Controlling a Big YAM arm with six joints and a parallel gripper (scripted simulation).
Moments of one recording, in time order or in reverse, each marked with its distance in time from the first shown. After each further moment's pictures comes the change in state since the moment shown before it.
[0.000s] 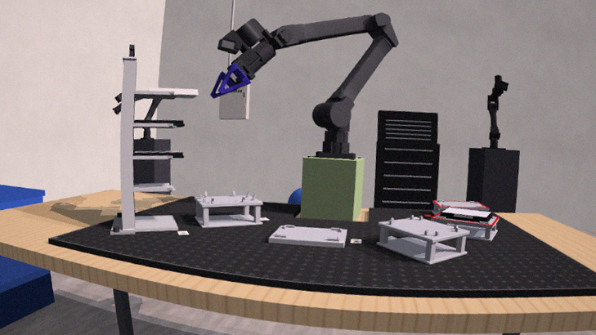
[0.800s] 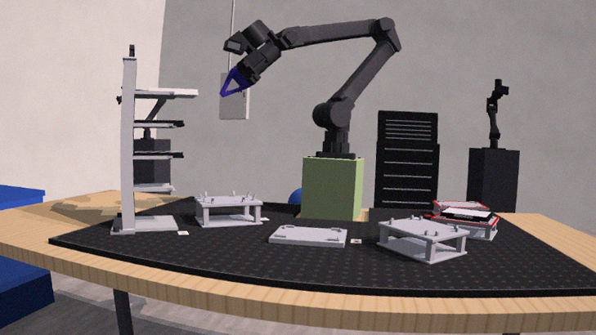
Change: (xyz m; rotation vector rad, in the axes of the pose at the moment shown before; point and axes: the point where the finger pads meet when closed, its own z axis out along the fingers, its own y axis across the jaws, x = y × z) arm 0.012 0.000 -0.010 0.000 -0.005 0.001
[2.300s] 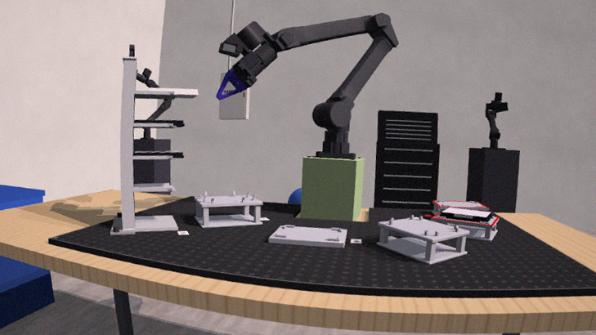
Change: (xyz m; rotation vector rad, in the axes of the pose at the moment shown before) arm -0.001 0.000 0.013 0.001 0.017 0.000
